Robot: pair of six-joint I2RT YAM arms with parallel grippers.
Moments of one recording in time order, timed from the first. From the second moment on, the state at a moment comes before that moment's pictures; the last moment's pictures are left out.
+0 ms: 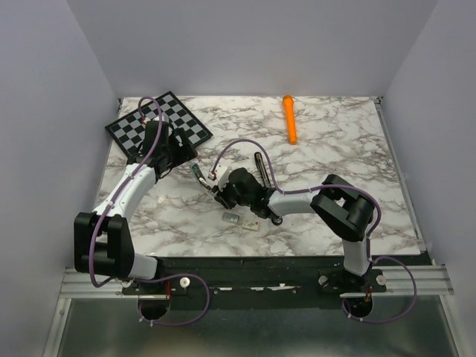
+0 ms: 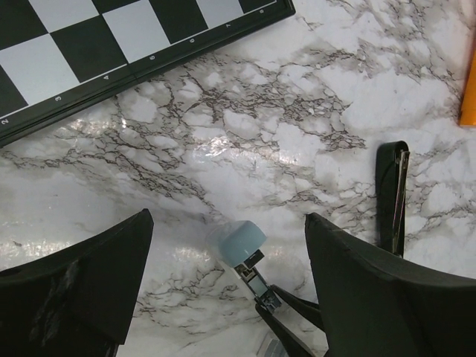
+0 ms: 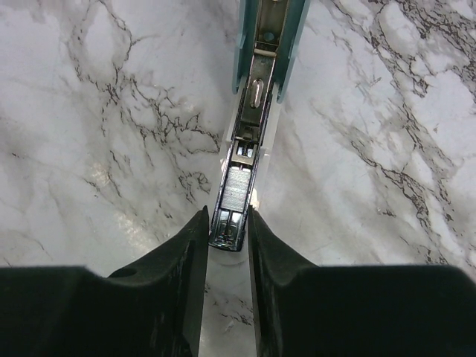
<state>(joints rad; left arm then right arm) -0.13 1.39 1.00 -0.31 0.07 -0.55 0.97 1.96 1.04 0.41 -0.04 -0.07</state>
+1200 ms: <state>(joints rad) -0.12 1.37 0.86 -0.25 0.20 -0.61 0.97 1.95 1.02 0.45 -0.03 -0.08</state>
